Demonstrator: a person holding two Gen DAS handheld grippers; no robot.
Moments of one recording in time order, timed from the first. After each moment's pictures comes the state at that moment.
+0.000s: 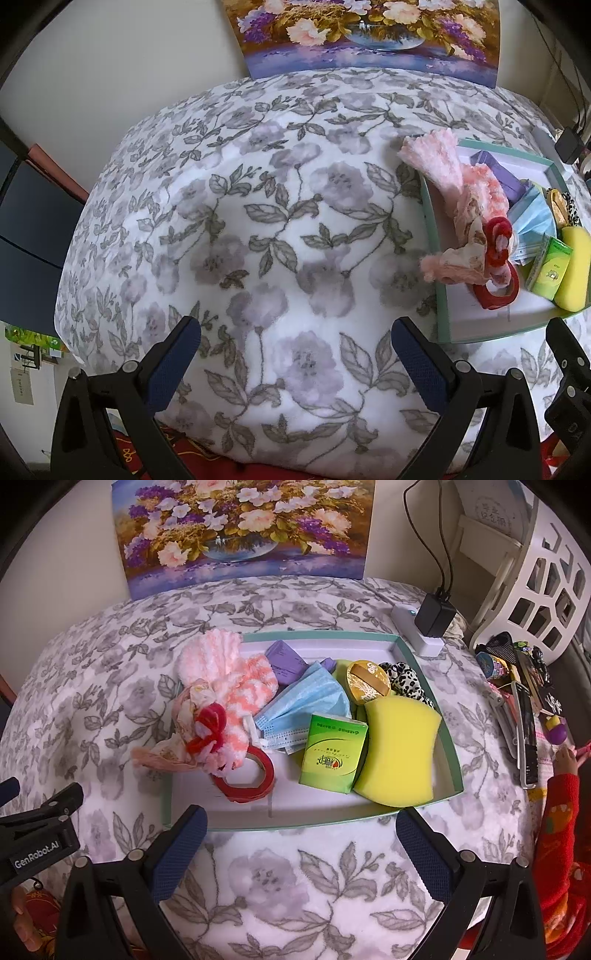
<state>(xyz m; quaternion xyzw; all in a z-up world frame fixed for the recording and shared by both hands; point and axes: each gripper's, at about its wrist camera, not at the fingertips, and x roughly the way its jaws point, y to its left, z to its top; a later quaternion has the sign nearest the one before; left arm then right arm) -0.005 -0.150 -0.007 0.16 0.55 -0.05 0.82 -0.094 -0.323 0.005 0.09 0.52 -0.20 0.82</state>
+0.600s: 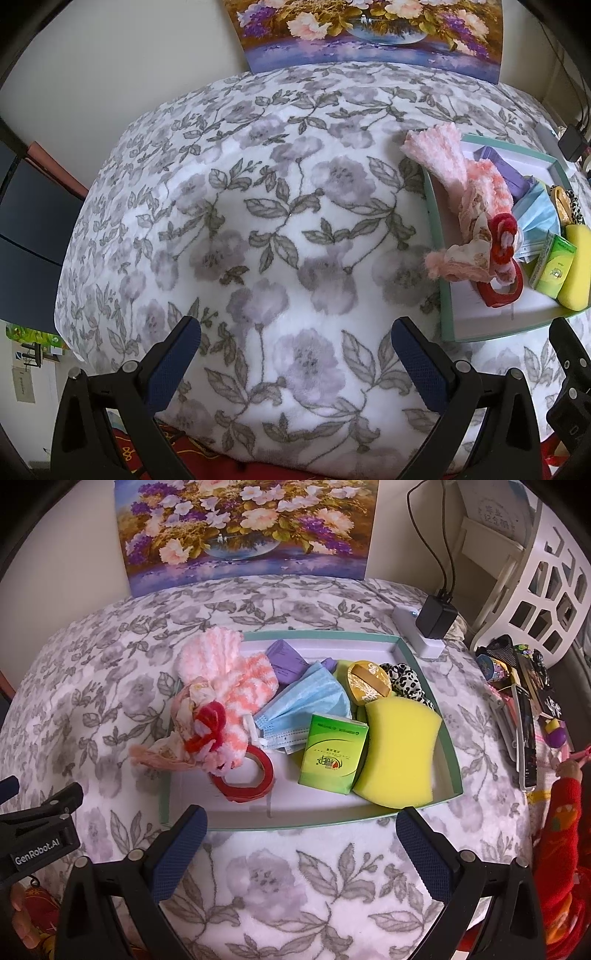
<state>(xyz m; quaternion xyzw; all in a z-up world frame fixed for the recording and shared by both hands) -0.003 -0.149 -0.011 0.16 0.55 -0.05 0.82 -0.092 -0.321 0.004 0.08 0.52 -0.21 0.82</state>
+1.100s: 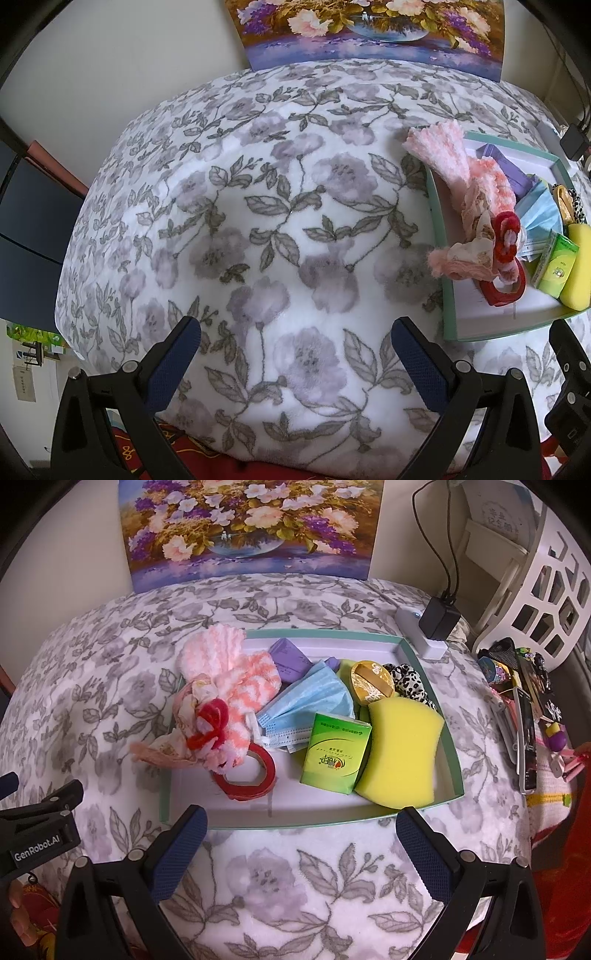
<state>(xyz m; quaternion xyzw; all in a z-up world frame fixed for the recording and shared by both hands) -0.003 -0.148 -0.013 0.17 0.56 -0.04 0.81 -0.091 -0.320 0.003 0.08 0.53 -0.20 0.82</state>
